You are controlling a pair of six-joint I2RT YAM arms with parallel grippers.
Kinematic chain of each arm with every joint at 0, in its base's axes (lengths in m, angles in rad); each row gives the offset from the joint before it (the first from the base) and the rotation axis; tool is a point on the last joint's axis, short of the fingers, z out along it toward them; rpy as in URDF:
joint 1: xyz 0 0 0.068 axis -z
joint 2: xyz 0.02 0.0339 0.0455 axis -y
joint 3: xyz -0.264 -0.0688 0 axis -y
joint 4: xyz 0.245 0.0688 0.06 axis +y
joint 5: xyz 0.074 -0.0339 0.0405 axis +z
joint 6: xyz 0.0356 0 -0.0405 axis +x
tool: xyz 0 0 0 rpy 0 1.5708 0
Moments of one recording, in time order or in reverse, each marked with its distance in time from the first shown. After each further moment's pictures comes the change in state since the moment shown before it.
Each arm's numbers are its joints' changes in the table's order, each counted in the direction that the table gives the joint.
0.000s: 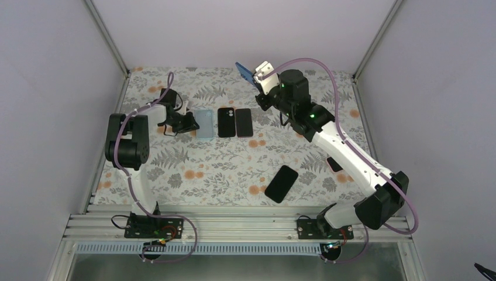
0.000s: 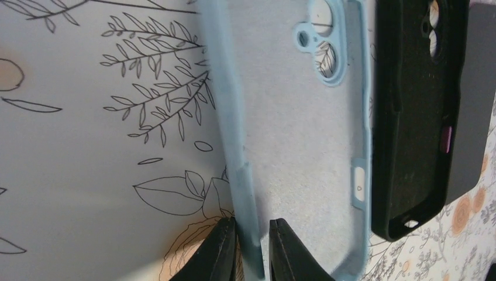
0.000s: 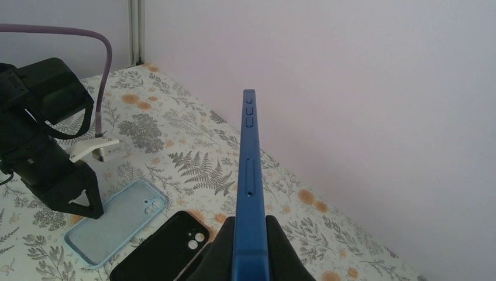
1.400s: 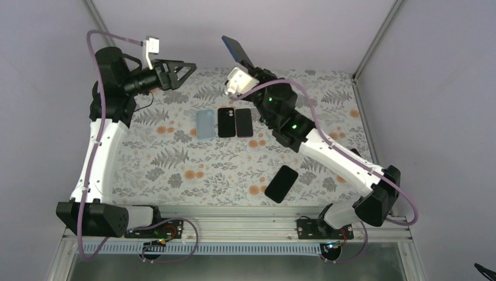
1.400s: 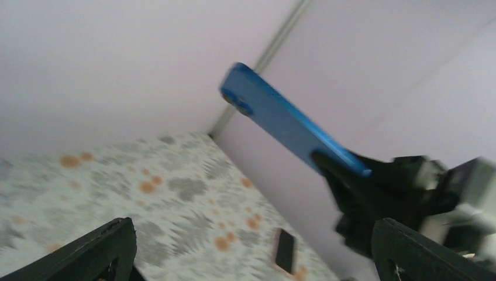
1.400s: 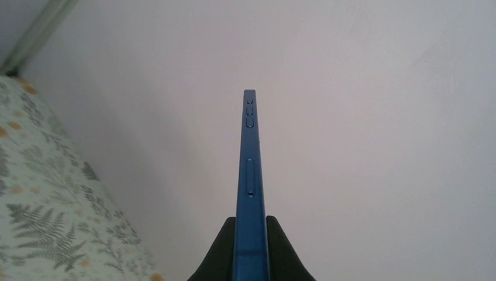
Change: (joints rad) left arm -0.029 0.672 0.267 -0.137 -0.378 -0.217; right arm -0.200 -0.034 0.049 -0.343 -0.332 -0.551
